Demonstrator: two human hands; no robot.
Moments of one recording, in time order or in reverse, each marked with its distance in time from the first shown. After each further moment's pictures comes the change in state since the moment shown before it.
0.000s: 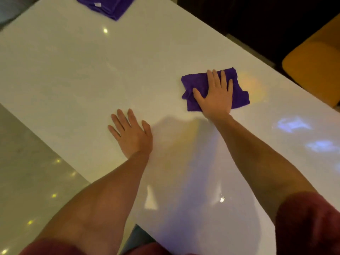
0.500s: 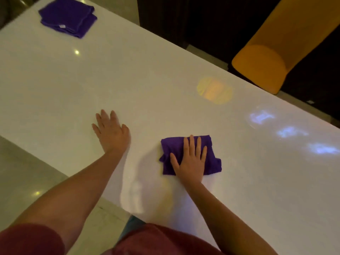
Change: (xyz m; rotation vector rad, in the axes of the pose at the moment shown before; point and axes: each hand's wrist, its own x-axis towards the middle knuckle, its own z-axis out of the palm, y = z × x) left_hand -0.041 0.013 -0.033 -0.042 -0.079 0.195; right_hand -0.291 0.030 0.012 0.058 -0.128 0.233
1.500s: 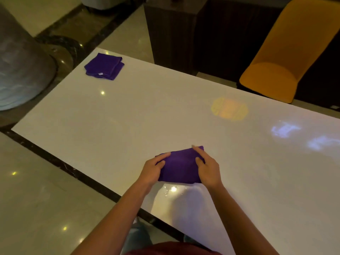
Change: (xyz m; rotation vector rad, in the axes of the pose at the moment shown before) left_hand -0.098 0.004 -0.072 -0.938 -0.621 -0.043; right_hand -0.030 -0.042 -0.069 0.932 -0.045 0.134
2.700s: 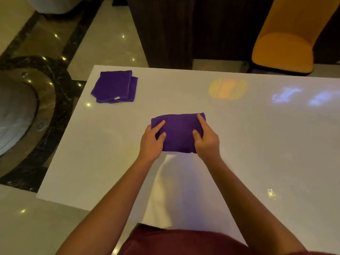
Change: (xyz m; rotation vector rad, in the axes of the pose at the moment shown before) left_hand 0.209 0.113 -0.258 0.560 -0.009 0.363; right_hand 0.149 -0.200 0.219 0.013 0.336 -0.067
